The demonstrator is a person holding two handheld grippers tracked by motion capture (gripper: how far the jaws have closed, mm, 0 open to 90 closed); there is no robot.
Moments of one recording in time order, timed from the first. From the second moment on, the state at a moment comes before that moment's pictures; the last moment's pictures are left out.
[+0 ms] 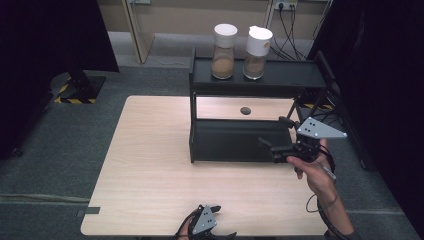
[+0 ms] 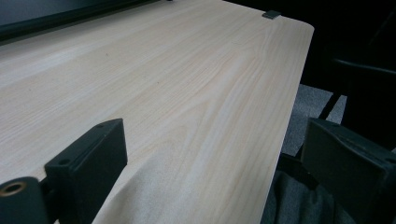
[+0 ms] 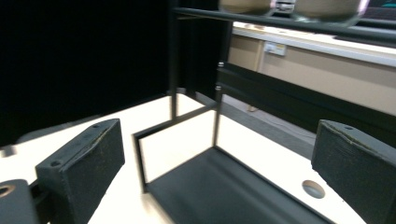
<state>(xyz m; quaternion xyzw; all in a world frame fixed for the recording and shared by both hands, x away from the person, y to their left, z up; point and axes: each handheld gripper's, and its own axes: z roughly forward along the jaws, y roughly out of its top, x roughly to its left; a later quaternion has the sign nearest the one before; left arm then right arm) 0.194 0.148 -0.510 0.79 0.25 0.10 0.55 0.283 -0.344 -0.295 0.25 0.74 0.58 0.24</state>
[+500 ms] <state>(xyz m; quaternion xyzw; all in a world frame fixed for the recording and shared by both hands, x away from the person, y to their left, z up) 0.194 0.147 -0.510 0.79 0.25 0.10 0.55 0.274 -0.346 -0.318 0.24 0.75 0.57 0.21</state>
